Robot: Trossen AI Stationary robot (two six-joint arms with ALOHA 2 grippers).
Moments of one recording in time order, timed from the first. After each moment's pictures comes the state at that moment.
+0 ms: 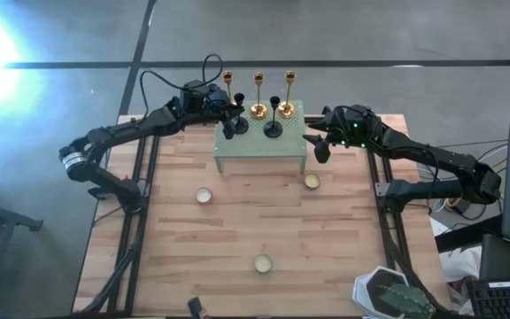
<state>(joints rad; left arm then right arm) 0.64 1.41 1.10 0.00 0.16 0.14 -0.56 1.06 0.76 -0.13 -0.11 0.05</state>
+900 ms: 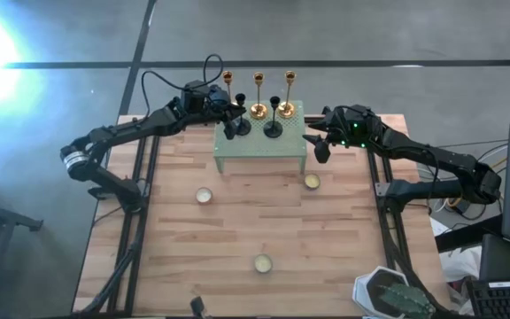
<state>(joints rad) 0.64 1.42 1.09 0.03 0.19 0.10 -0.56 1.06 0.76 -0.13 -0.11 0.05</state>
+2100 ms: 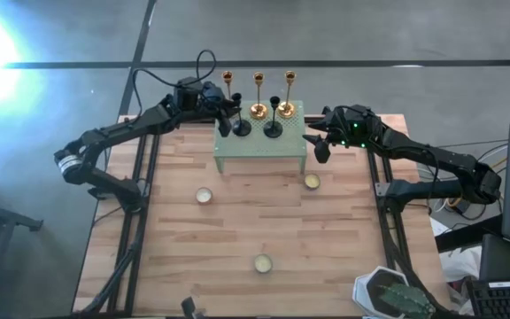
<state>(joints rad) 0.67 1.36 1.10 -0.04 0.20 0.12 -0.56 1.06 0.76 -0.13 -0.11 0.06</state>
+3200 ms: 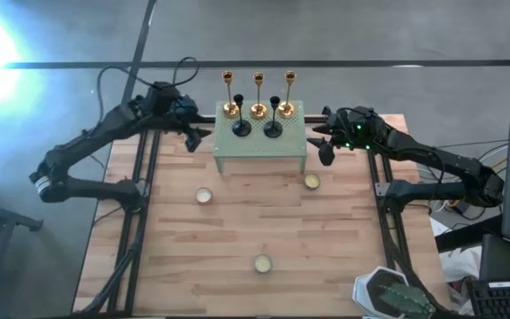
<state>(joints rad) 0.67 1.08 1.17 -0.74 0.18 0.11 -0.56 1.00 0.76 -0.23 -0.11 0.08</state>
